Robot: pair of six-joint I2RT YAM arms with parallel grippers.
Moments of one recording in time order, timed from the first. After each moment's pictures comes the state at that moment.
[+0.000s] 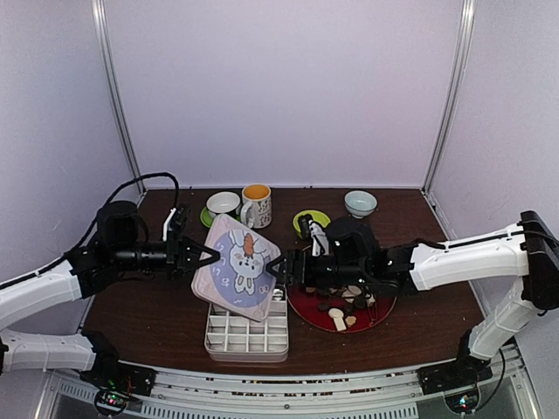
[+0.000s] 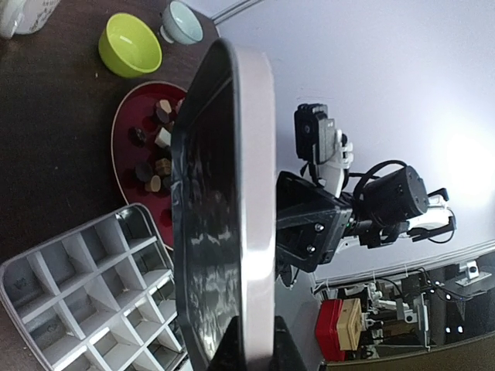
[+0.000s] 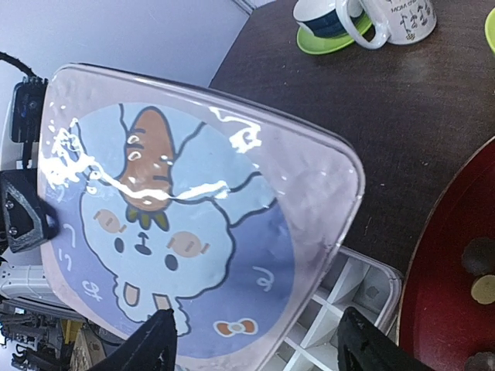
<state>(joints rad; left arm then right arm) -0.62 0.93 0.59 0.03 0.66 -0.96 1.06 1.54 0.92 0.18 -0.04 0.86</state>
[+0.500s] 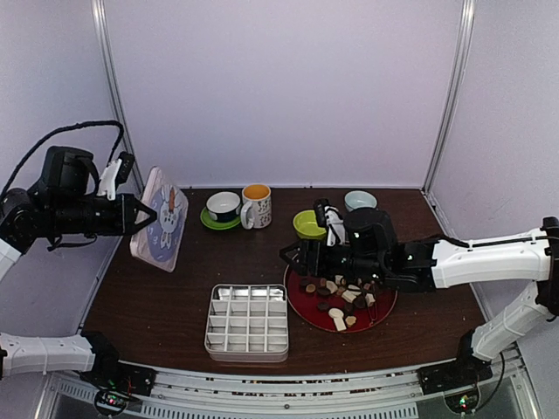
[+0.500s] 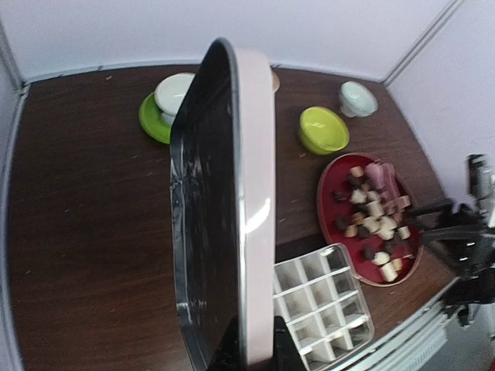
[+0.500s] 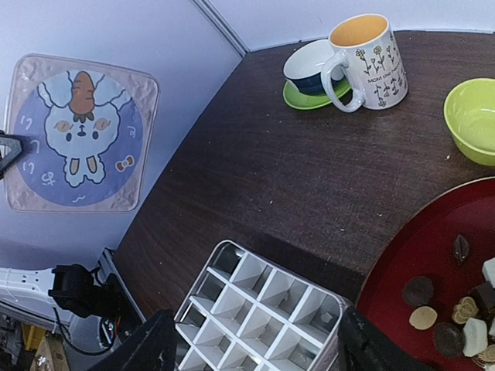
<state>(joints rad) -0.62 0.89 1.24 -0.93 0.01 -0.45 1.05 1.41 0.90 0.13 0.09 0.72</state>
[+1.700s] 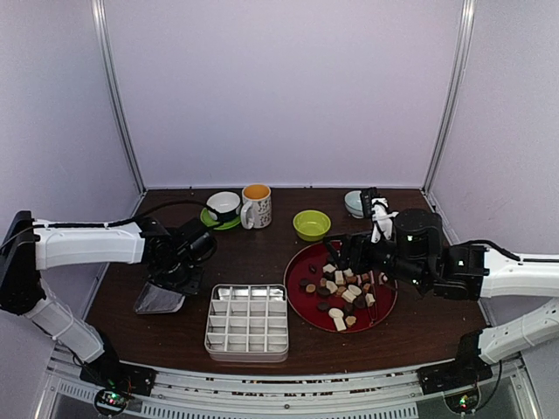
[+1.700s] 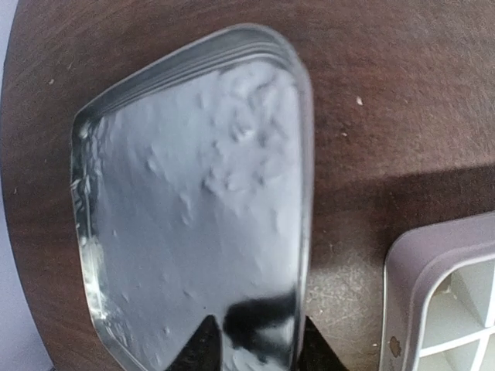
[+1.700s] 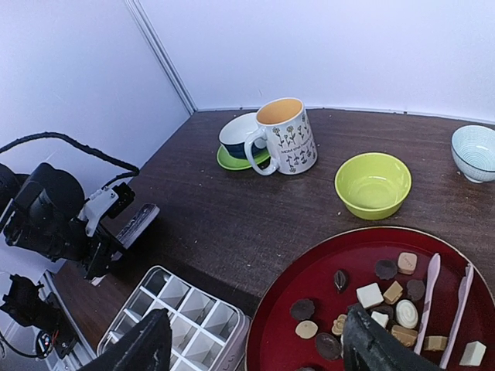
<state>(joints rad) -0.80 1.48 0.95 -0.83 -0.36 -0.61 1.05 1.09 0.76 0.01 0.36 0.50</state>
